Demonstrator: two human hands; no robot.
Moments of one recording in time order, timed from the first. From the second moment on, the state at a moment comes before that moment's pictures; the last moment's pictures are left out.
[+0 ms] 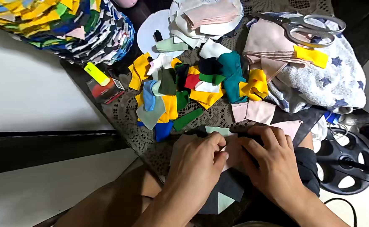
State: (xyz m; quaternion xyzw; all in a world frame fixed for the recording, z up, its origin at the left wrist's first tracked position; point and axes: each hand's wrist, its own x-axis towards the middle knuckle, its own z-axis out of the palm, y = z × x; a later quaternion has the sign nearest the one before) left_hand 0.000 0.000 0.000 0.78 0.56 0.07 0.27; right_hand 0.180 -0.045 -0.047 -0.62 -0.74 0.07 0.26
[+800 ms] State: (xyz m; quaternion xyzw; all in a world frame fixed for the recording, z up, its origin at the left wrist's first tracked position) left_hand -0.018 -0.032 -0.055 0.94 0.30 0.10 0.09; right_hand 0.290 -0.034 -0.012 -0.66 -0.72 0.01 0.23
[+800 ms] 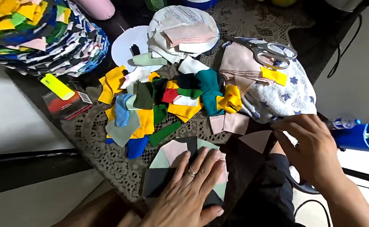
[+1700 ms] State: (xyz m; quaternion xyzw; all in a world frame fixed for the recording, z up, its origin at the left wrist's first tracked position) left_hand 0.015 0.015 -0.007 0.75 0.53 0.26 0.30; right_hand 0.282 -0.017 0.038 -0.60 -0.77 0.09 0.18
